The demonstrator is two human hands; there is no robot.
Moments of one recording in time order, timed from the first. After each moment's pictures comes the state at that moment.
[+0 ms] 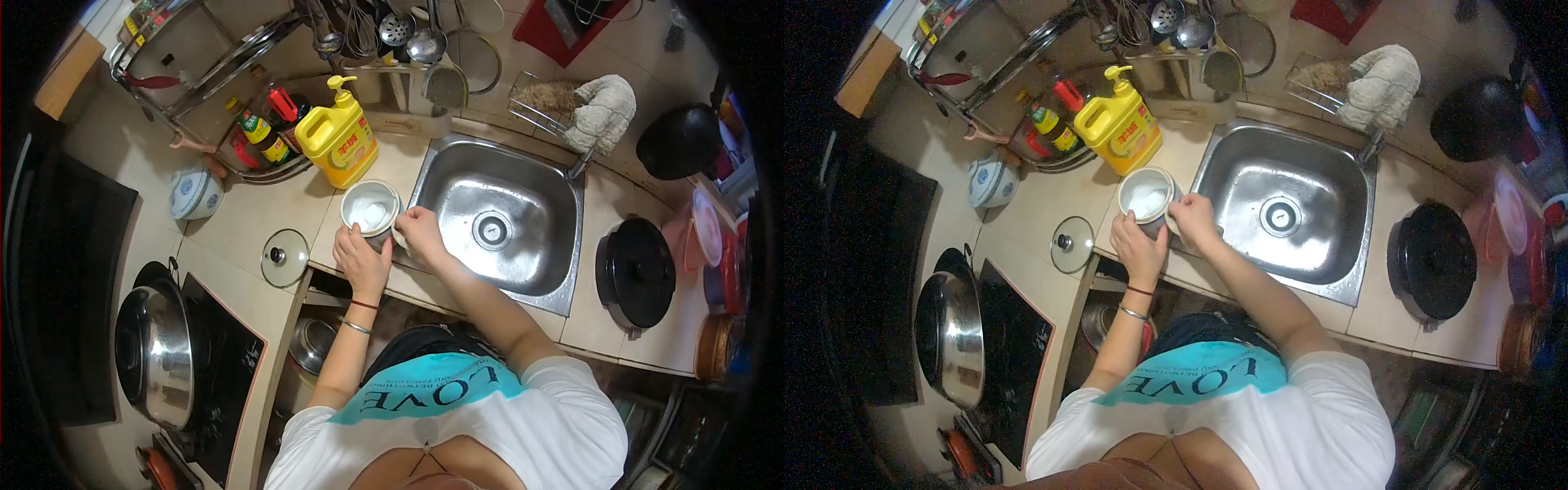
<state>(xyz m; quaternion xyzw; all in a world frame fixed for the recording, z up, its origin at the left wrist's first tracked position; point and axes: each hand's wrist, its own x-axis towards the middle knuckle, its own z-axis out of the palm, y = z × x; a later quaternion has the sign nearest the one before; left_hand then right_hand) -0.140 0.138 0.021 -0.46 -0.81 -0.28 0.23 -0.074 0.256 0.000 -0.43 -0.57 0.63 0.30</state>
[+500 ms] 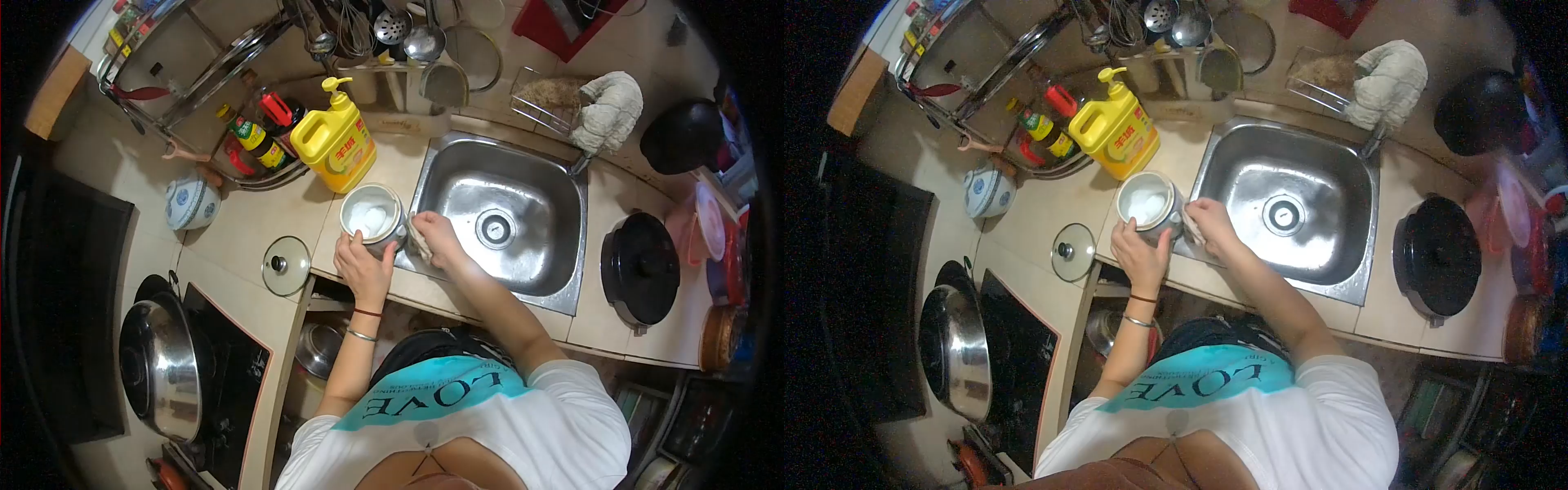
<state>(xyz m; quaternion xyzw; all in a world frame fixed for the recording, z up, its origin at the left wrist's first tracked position) -0.146 0.138 0.013 -0.46 -0.80 -0.30 0.25 -0.057 0.264 -0.005 -0.37 -0.38 0.81 0.27</state>
